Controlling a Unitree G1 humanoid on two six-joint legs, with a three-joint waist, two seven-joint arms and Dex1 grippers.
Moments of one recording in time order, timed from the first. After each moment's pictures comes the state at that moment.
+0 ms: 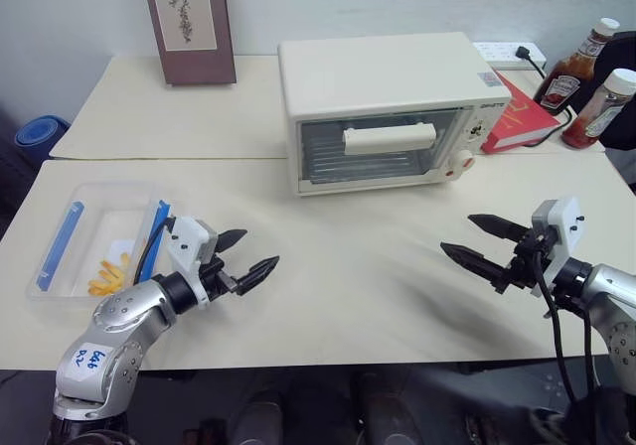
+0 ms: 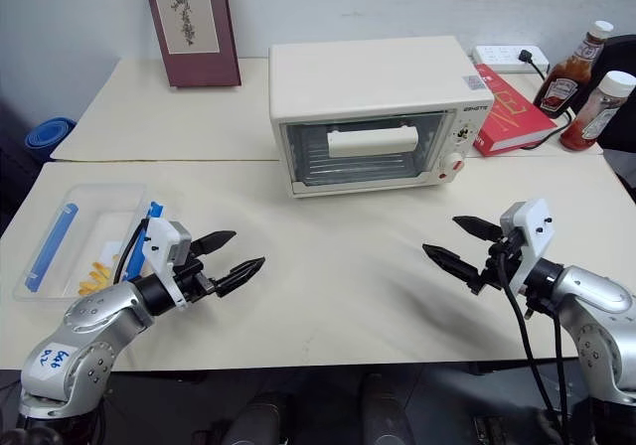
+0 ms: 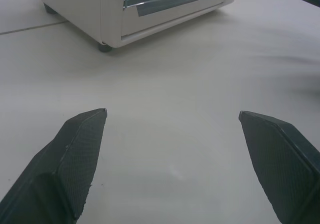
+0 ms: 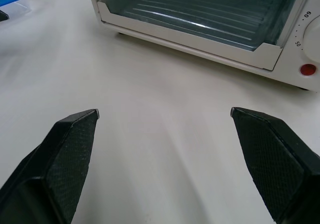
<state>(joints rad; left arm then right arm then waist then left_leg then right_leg) -0.03 0.51 0.18 -0.50 -0.52 0.63 -0.54 -0.05 -0.74 -0.36 -0.31 0.64 0.55 0.84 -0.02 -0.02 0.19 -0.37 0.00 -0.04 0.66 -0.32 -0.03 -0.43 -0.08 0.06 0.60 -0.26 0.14</state>
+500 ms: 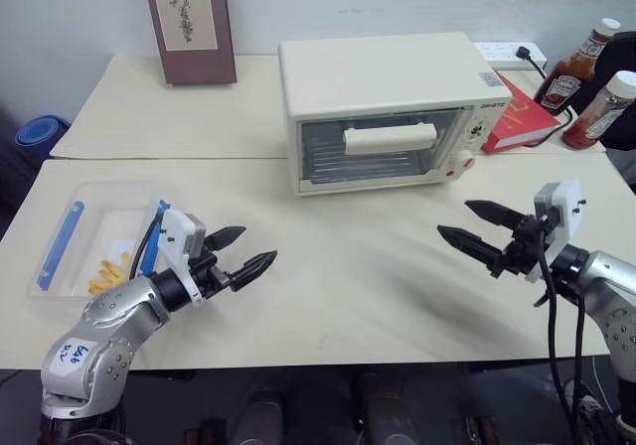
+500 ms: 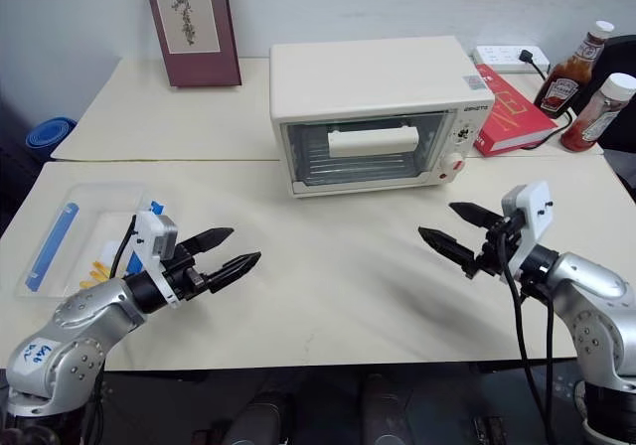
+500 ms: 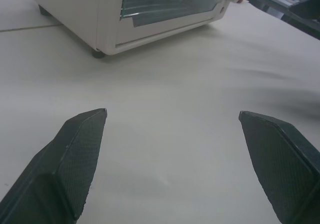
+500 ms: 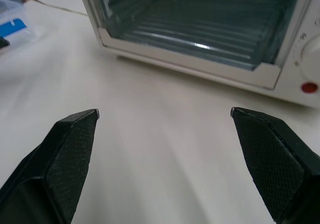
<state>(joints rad) -0.08 0.53 0.25 -0.51 -0.71 0.75 -0.54 -0.17 -0.72 -0.36 -0.31 0.73 0.64 0.77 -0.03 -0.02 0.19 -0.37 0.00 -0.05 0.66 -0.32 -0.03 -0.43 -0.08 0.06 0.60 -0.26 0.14</state>
